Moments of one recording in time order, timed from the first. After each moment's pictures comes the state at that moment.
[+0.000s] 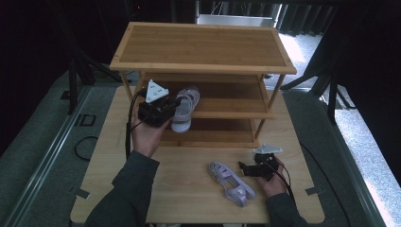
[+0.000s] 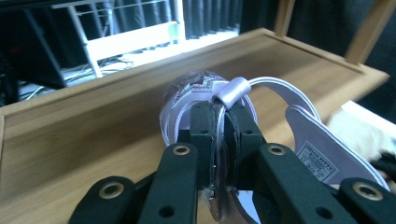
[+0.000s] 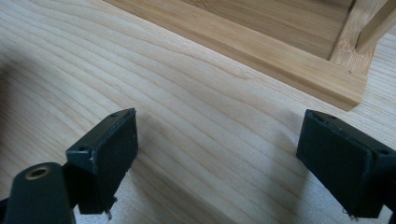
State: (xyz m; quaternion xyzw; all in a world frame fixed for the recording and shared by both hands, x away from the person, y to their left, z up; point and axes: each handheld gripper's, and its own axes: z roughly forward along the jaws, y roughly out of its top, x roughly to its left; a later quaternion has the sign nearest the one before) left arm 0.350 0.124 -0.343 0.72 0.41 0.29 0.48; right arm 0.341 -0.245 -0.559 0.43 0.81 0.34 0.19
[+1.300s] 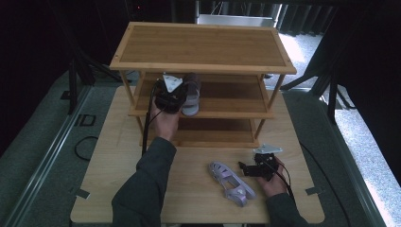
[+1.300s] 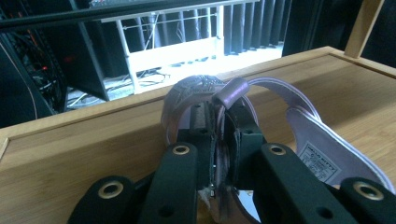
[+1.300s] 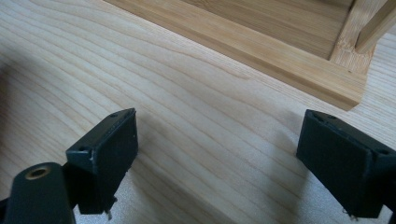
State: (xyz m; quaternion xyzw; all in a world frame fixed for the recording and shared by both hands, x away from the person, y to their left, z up) left arm 0.407 0.090 -0.371 0.66 0.48 0.35 0.46; right arm 0.341 -0.245 -0.559 0.43 0.81 0.34 0.18
